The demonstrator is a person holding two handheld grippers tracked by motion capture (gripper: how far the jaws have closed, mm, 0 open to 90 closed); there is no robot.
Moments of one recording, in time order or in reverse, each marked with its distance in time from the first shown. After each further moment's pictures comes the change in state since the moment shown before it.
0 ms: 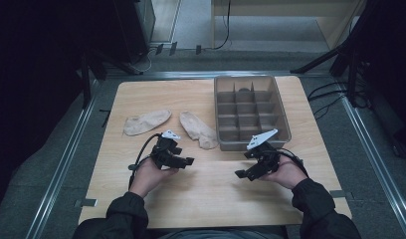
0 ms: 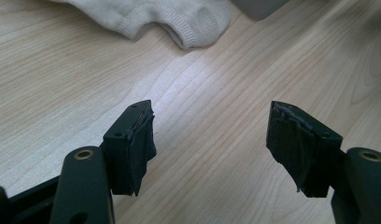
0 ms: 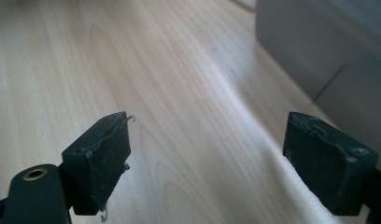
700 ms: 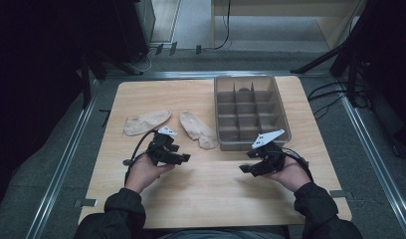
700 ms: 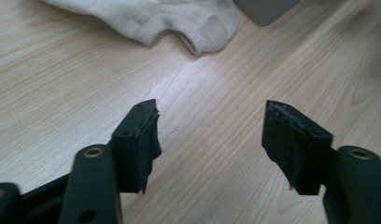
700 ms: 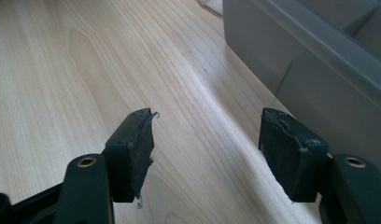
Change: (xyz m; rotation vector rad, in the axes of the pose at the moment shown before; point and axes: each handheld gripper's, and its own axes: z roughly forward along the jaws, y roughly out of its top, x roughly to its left) left arm 0.008 0.008 -0.013 0.007 0.010 0.006; right arm -0.001 -0.006 -0.012 -0.021 -0.077 0.009
